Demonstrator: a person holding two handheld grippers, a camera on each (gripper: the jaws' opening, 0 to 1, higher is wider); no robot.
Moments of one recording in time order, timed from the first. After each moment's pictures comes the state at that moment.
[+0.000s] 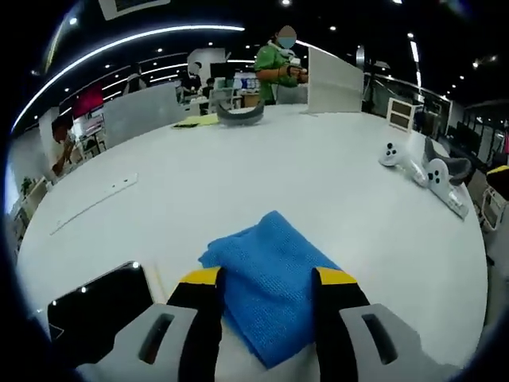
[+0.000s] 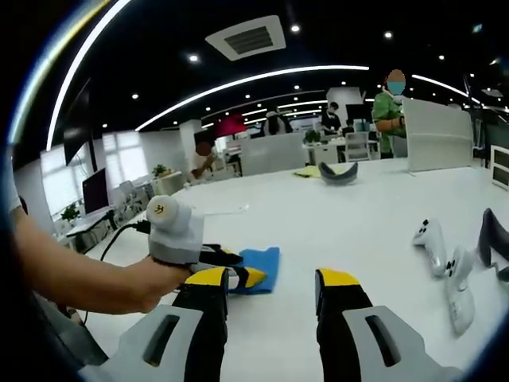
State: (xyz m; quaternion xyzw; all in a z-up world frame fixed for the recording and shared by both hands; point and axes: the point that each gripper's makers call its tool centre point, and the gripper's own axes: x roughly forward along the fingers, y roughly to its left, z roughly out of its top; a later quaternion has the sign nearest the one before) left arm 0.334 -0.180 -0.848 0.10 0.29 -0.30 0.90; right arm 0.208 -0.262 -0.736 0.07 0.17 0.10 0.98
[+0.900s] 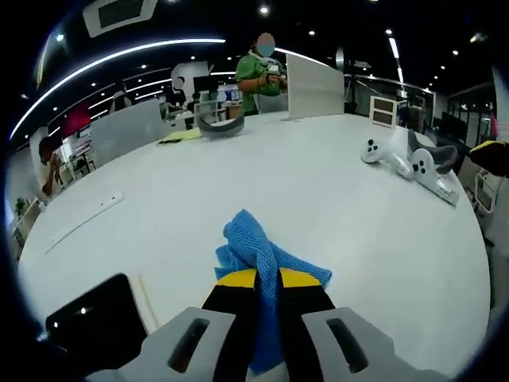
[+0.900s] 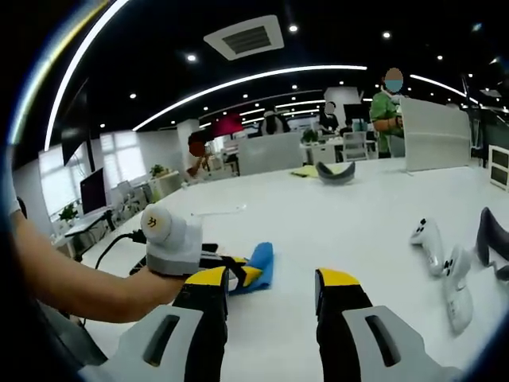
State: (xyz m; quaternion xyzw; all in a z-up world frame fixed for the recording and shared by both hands) left arm 0.326 -0.196 -0.846 0.12 0.25 -0.34 0.90; right arm 0.208 -0.265 -0.737 0.07 0.17 0.09 0.98
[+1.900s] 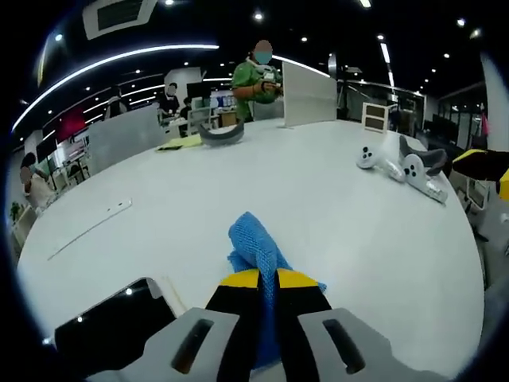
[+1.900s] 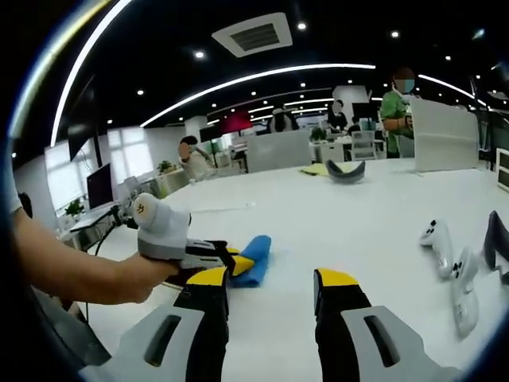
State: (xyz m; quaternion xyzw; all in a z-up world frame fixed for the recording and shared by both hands) left arm 0.330 -0.163 -0.828 0.11 0.24 -0.36 0.89; right arm 0.209 -0.251 -0.737 0.06 0.17 0.12 0.98
